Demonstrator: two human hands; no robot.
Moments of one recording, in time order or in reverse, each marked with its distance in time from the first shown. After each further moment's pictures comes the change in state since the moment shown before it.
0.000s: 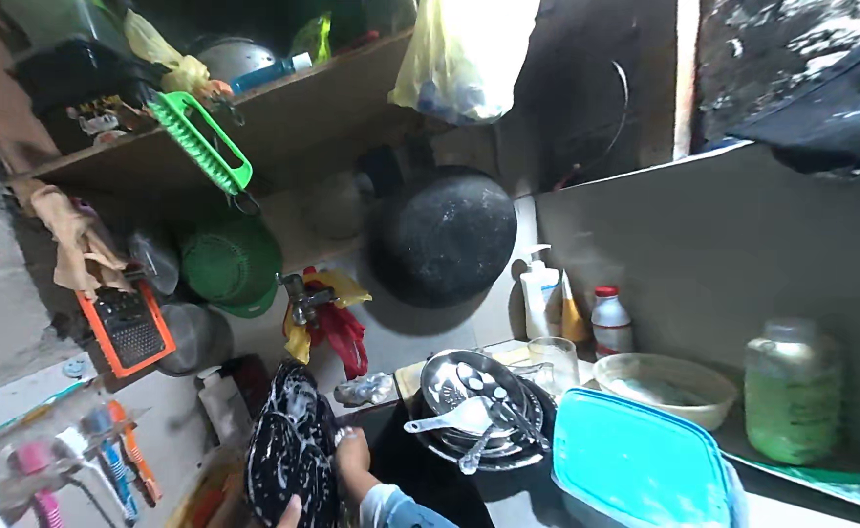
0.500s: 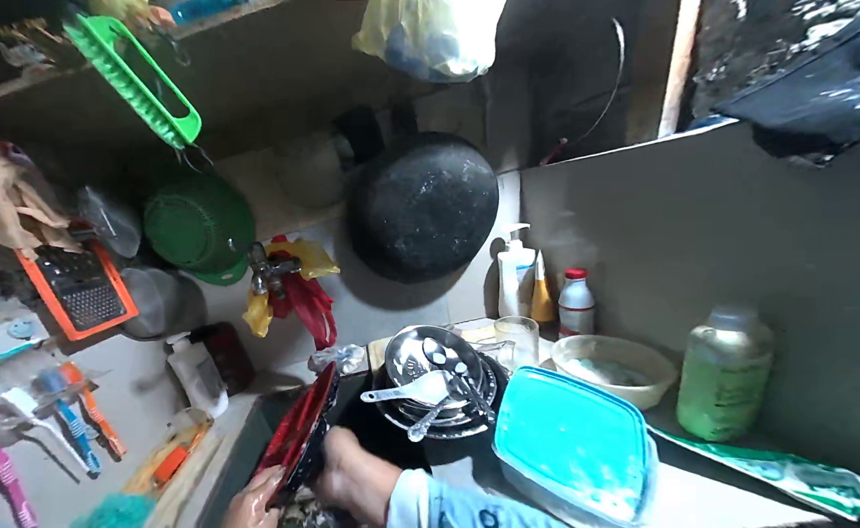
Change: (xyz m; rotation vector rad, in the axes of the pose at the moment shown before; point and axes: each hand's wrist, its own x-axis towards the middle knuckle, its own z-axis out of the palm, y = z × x) left_hand -0.009 -0.001 -0.009 0.894 -0.592 0.165; right_hand -0.111 -0.018 -0.077 0.964 -0.258 0.504
